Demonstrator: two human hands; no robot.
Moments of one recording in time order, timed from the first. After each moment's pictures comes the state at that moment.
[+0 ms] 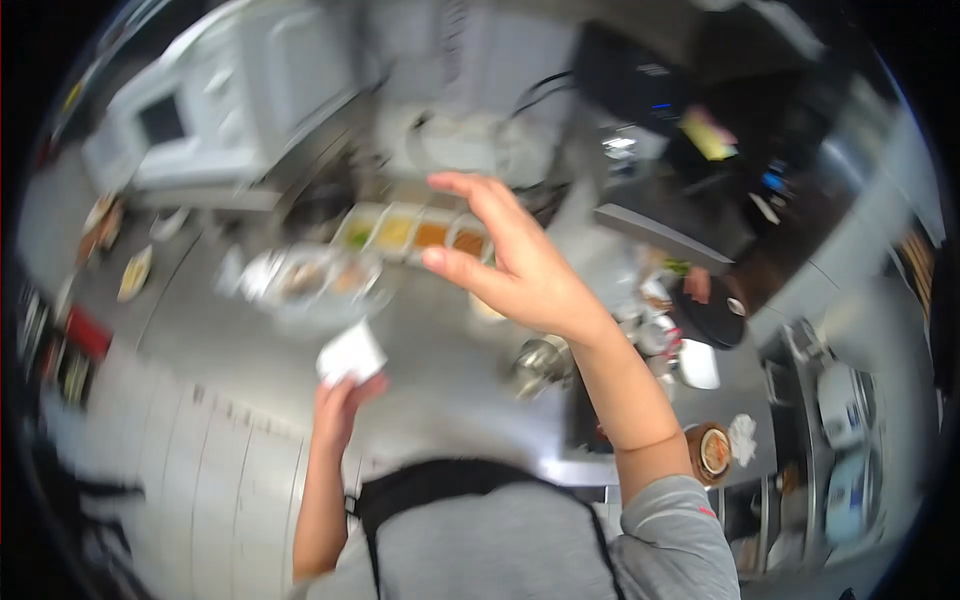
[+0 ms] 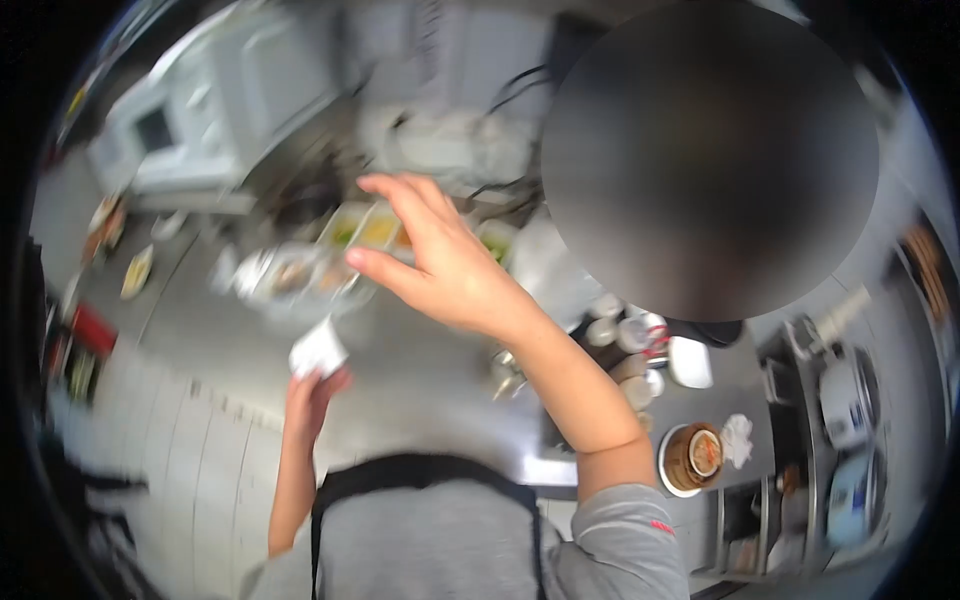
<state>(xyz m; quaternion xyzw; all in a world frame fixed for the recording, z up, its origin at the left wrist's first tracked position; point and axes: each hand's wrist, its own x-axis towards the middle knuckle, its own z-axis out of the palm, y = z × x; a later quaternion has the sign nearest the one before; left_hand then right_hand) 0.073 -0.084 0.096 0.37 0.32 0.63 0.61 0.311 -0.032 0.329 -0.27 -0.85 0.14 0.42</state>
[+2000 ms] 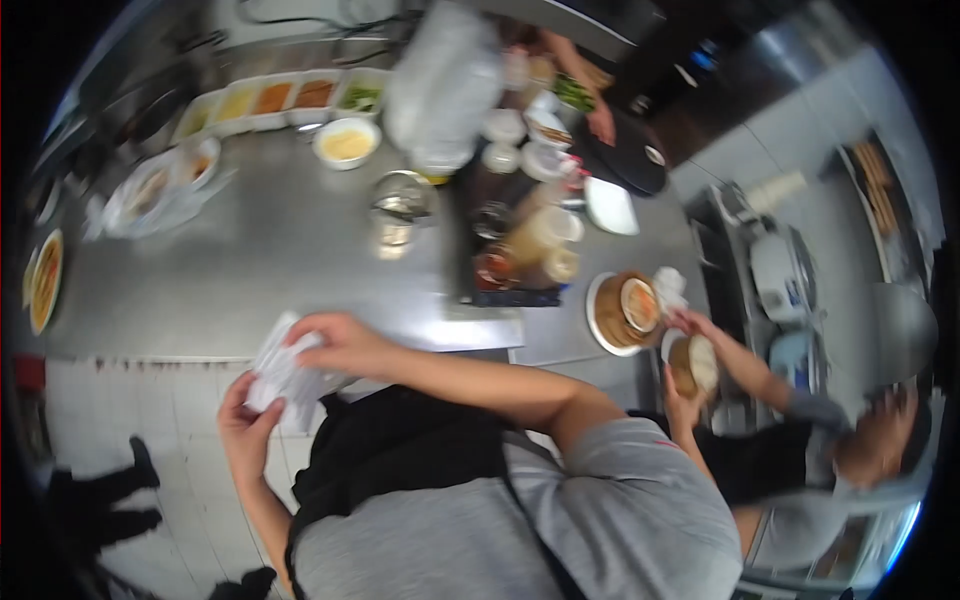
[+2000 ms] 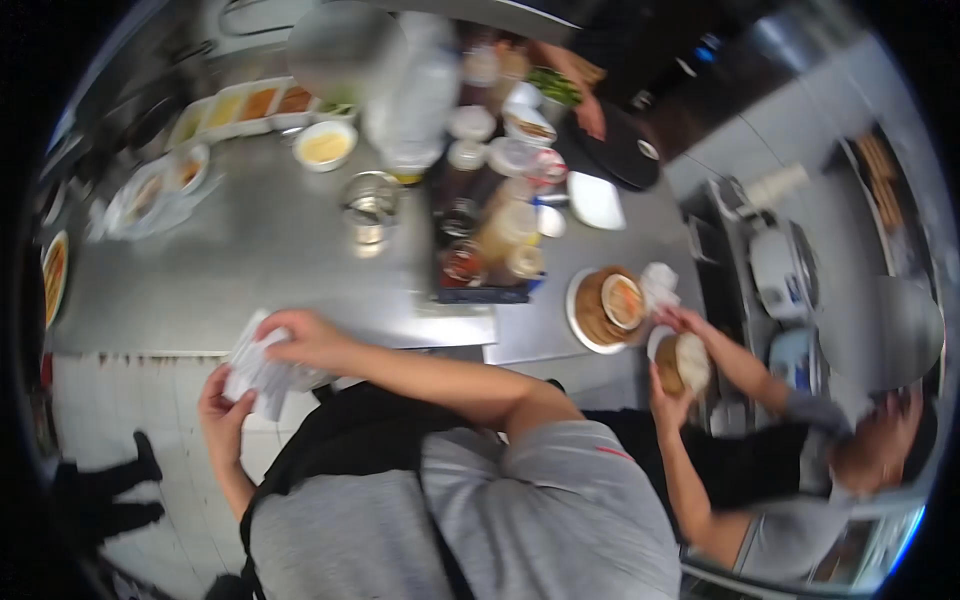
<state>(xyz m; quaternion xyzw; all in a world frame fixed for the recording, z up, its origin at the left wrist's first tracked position) 0.124 -0.234 0.051 0.44 0.55 0.46 0.53 0.339 -0.160 0.043 -0.31 -0.57 0.68 0.35</state>
